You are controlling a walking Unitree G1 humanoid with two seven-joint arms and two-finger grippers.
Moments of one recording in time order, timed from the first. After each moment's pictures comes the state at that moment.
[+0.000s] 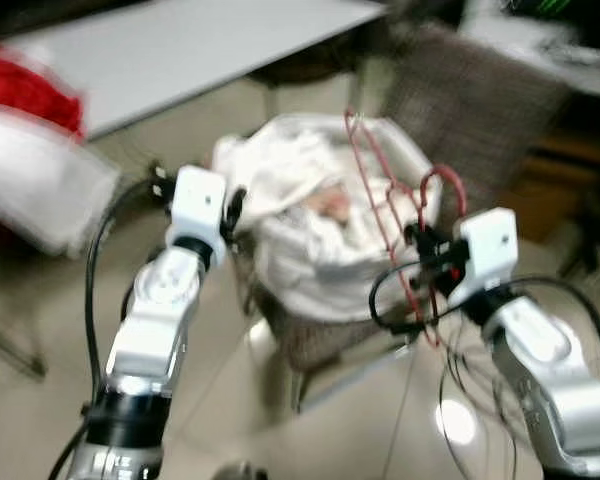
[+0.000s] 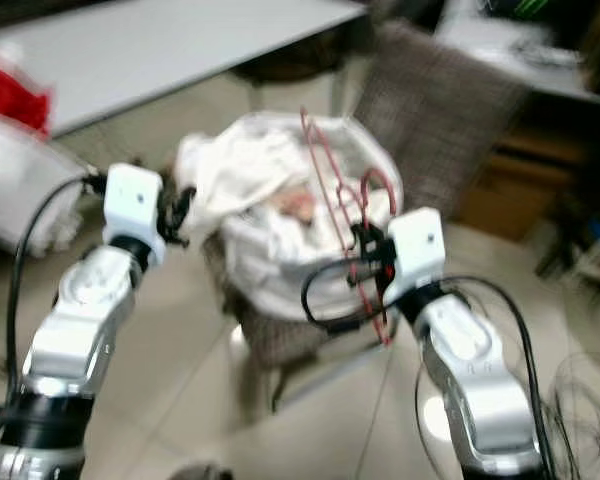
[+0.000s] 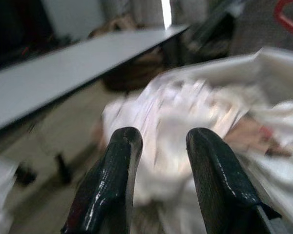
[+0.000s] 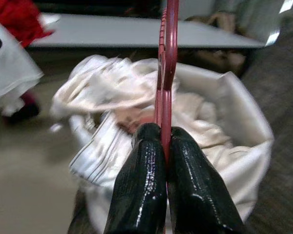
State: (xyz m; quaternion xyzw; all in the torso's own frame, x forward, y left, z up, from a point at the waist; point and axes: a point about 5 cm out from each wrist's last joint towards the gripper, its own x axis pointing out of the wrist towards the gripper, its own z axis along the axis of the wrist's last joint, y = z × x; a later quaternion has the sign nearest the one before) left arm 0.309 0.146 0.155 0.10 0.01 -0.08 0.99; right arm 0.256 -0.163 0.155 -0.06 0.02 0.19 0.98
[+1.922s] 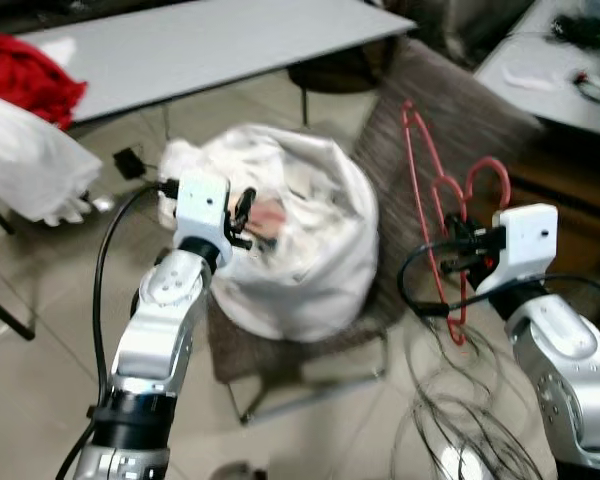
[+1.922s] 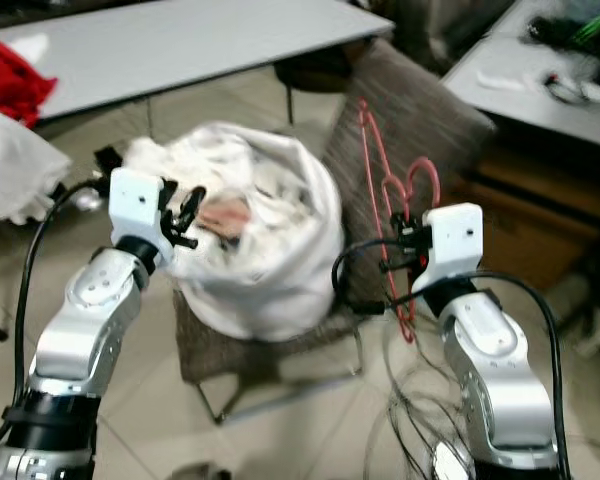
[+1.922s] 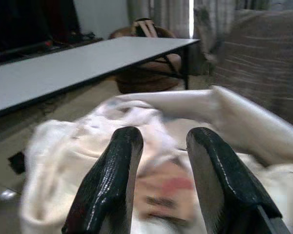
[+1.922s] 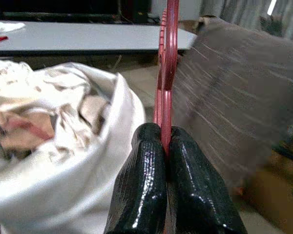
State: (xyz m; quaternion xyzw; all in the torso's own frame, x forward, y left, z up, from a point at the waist) left arm 0.309 0.141 0.159 0.06 -0.01 -0.10 0.99; right arm 0.259 -0.190 0.160 -0.04 0.02 0.11 0.99
